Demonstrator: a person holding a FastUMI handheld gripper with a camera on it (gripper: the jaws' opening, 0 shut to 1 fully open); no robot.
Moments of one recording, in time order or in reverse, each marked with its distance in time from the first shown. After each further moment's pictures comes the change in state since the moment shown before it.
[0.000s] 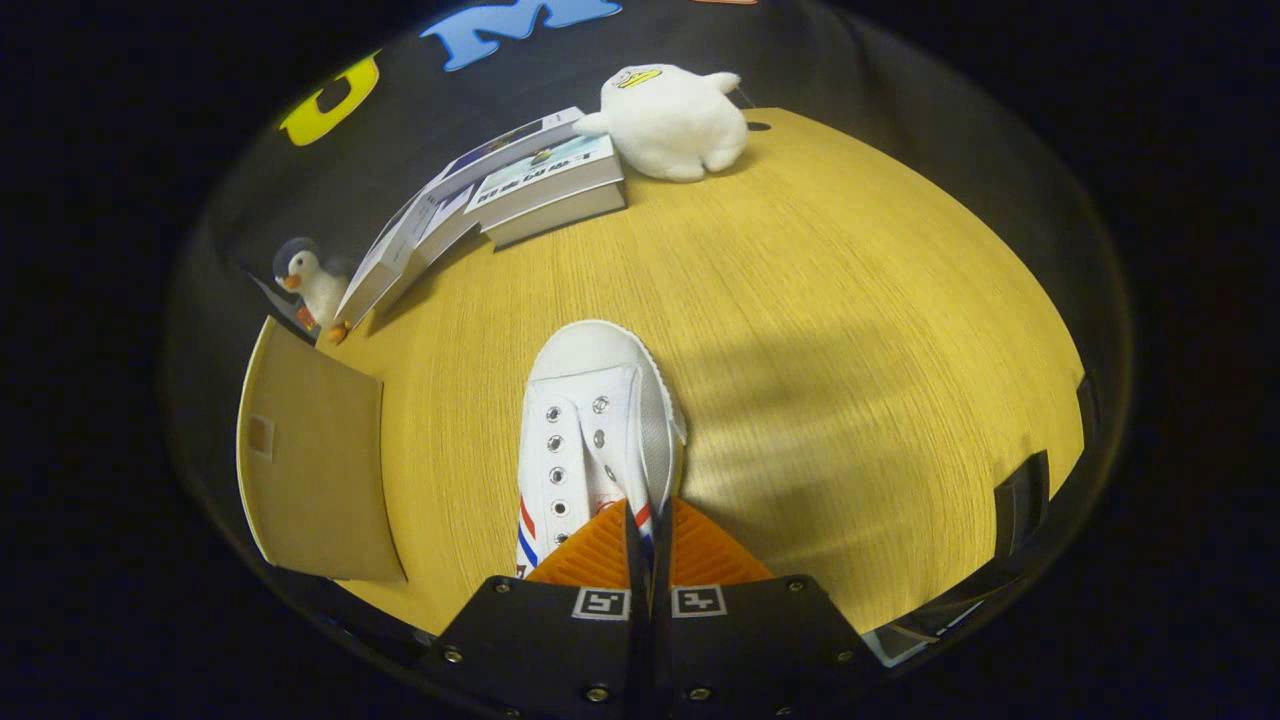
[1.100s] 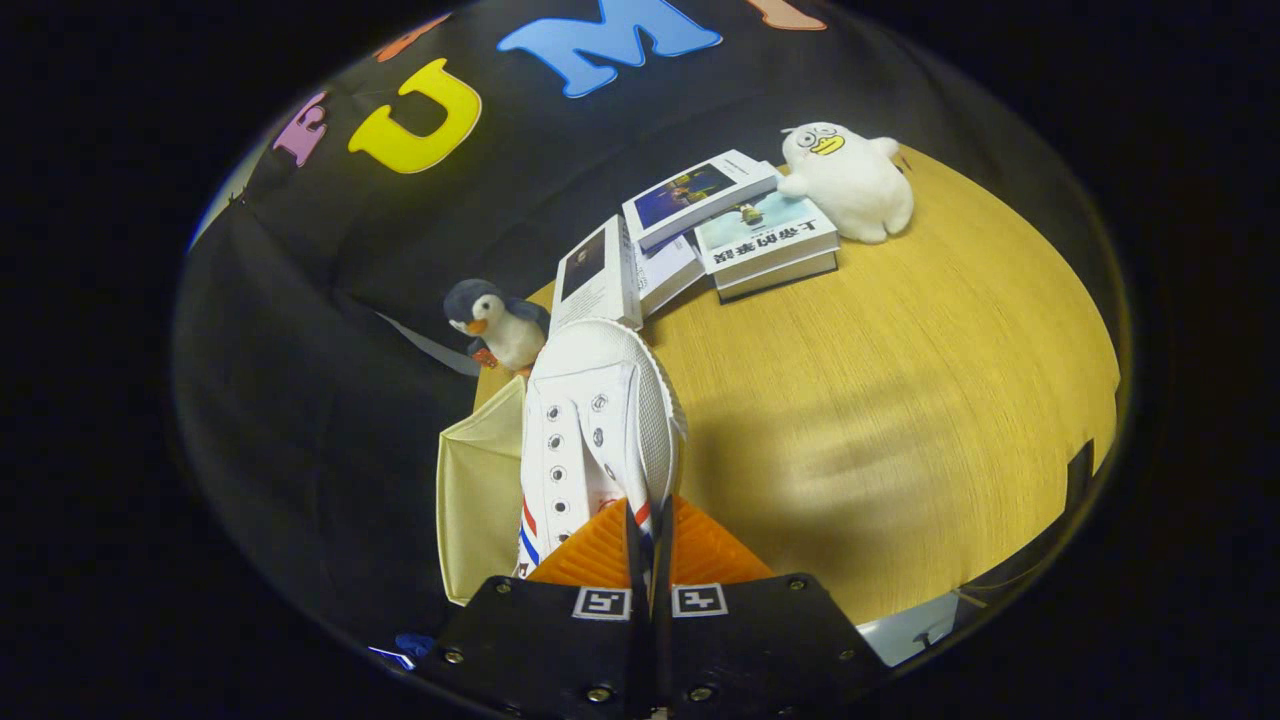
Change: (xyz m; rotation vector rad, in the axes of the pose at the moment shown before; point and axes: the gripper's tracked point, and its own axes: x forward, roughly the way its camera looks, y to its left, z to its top) arm -0.119 0.218 0.035 -0.028 -0.043 0.337
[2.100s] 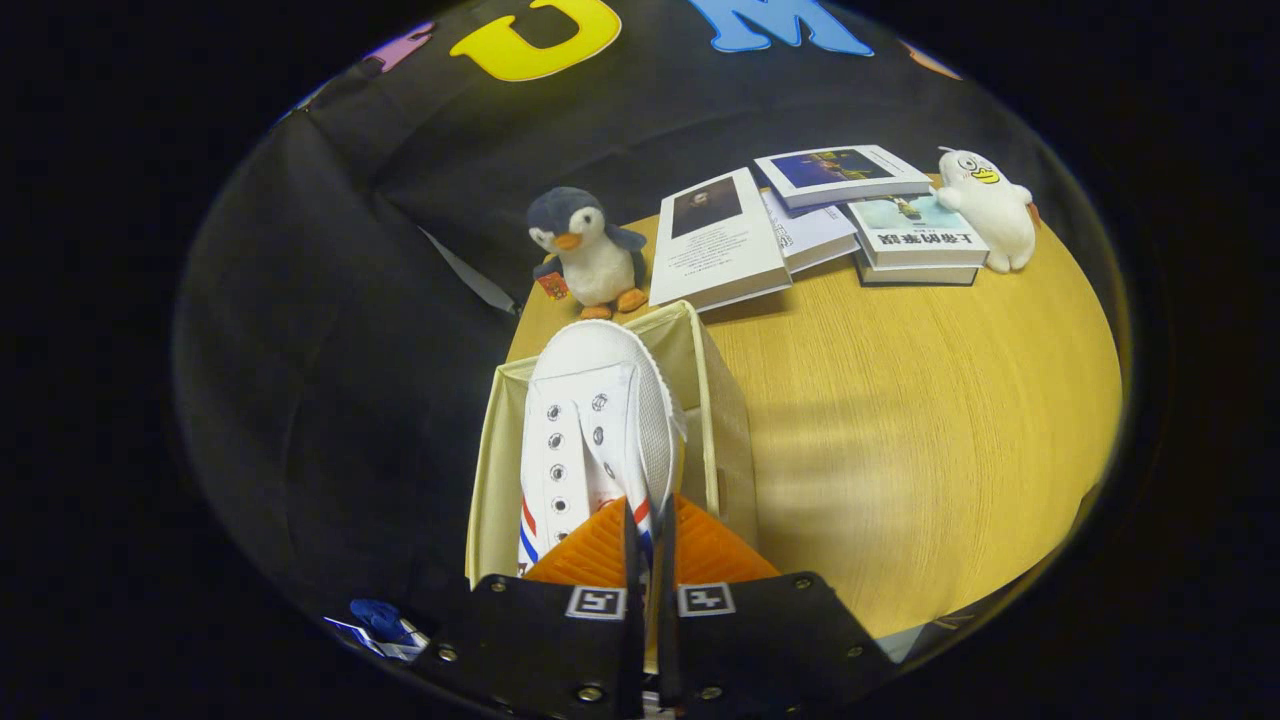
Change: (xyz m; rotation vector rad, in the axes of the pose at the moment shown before) arm 0.070 0.106 -0.050 -0.213 0.078 0.005
